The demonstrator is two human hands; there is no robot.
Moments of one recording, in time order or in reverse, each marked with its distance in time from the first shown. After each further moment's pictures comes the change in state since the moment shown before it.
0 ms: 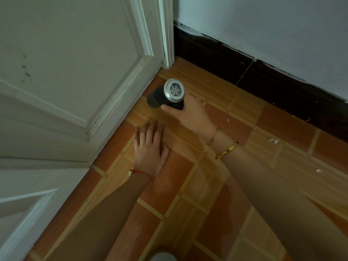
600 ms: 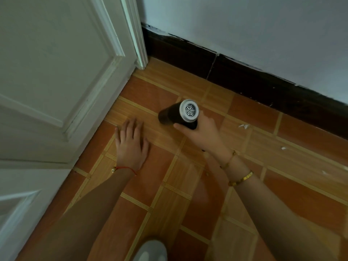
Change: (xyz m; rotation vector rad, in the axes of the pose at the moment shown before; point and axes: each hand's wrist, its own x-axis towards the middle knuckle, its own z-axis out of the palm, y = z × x) left_hand -0.002 0.003 0.000 -0.036 -0.035 -0.028; right_hand -0.107 0.024 -0.054 -0.069 0.102 0.192
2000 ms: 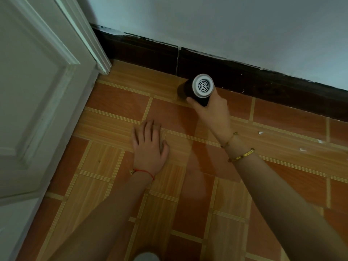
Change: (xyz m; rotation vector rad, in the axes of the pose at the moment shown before) left_hand 0.011 0.103 0.032 -0.036 0.016 0.232; right_hand 0.015 0.047 -0.065 -0.066 0.458 0.130
